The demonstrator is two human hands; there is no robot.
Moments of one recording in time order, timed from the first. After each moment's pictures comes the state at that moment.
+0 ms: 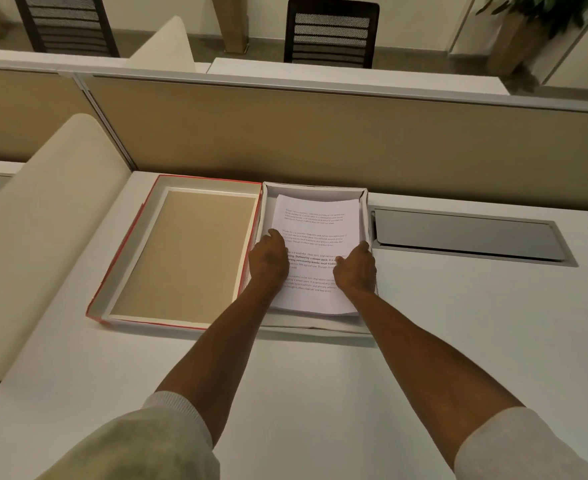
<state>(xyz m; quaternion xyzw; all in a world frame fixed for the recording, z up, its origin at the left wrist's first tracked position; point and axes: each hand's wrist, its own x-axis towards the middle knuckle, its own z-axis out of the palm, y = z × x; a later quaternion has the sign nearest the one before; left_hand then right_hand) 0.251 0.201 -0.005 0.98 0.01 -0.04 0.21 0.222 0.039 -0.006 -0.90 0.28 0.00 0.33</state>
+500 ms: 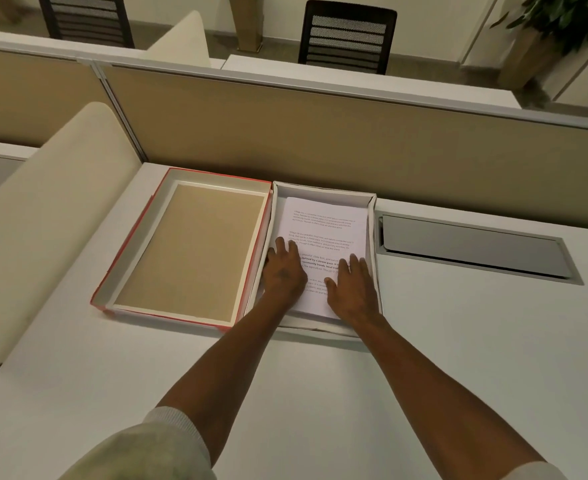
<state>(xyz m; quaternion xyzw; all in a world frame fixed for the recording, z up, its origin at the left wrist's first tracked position) 0.228 0.187 -0.015 0.97 0.01 -0.07 0.21 0.193 0.044 -0.031 -0.99 0.08 0.08 0.11</state>
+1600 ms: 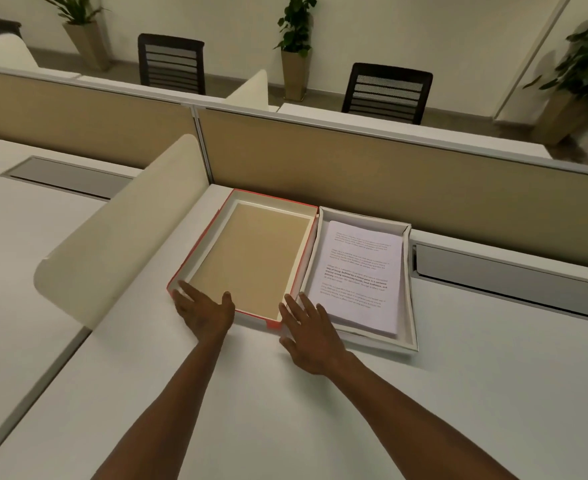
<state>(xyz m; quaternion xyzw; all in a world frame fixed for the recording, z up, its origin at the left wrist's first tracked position) 0.118 0.393 -0.015 0.83 0.38 0.10 0.41 0.098 0.174 -0.006 -0.96 -0.26 0.10 0.06</state>
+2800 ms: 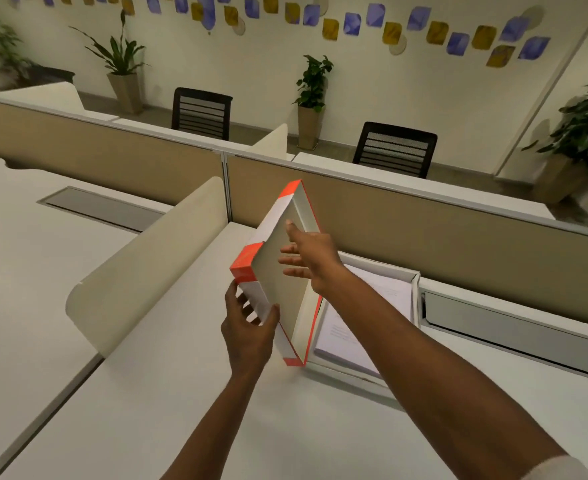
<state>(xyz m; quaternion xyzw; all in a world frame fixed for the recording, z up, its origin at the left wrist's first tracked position) 0.095 0.344 0.072 0.72 0.19 0.26 0.62 0.190 0.247 0.212 -0.70 0.07 0.14 0.70</state>
